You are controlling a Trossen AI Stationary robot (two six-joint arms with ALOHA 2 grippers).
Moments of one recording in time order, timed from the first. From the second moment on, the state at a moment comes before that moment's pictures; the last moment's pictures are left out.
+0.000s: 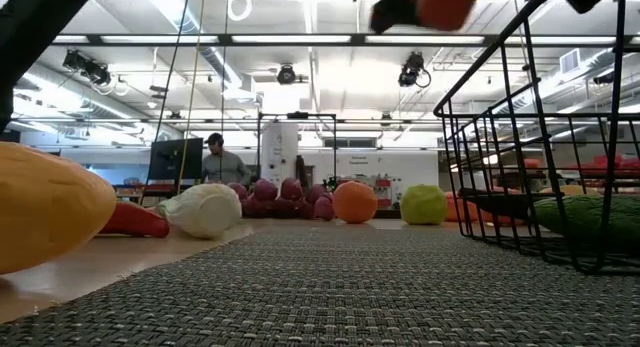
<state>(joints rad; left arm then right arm) -0.04 2.20 2.32 -0.87 0.16 -0.25 0.40 1.00 1.14 -1.50 -0.17 1.41</state>
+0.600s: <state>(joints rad) -0.14 2.27 2.32 -0.63 -0.05 -0.23 0.60 0.98 1.15 -1.42 -0.05 1.46</state>
